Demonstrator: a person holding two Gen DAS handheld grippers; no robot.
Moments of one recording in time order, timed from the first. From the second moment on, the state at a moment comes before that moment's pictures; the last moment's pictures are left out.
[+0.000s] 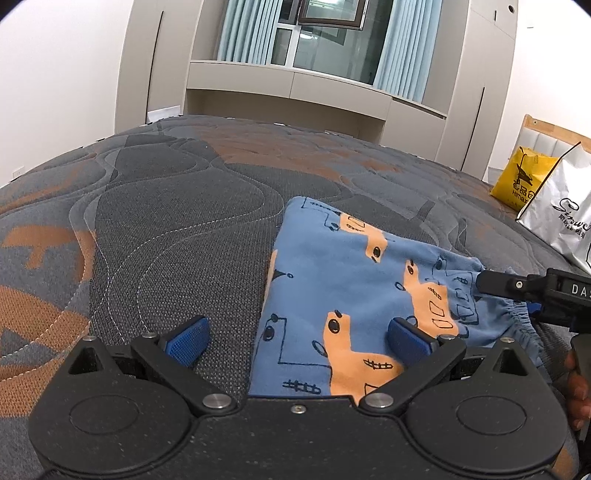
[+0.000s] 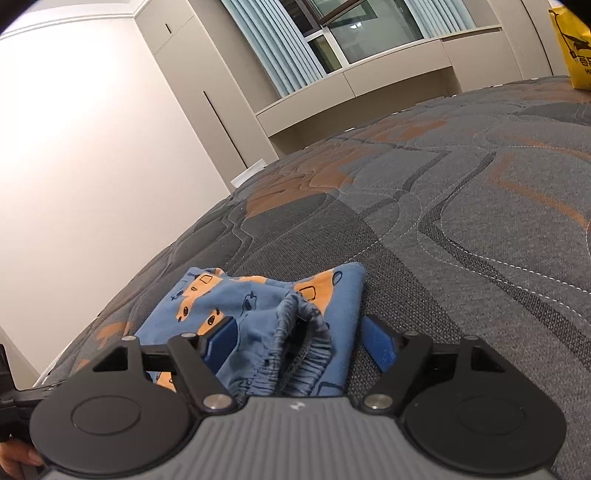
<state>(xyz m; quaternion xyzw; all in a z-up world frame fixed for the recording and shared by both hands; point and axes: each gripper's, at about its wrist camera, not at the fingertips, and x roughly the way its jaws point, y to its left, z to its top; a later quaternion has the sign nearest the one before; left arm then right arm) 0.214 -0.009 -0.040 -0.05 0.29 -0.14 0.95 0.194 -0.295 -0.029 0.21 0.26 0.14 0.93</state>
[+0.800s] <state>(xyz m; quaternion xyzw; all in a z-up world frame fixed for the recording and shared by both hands) 0.208 0.004 -0.041 -0.10 0.26 -0.13 0.95 0.193 -0.299 -0.031 0.22 0.26 0.13 0.93</state>
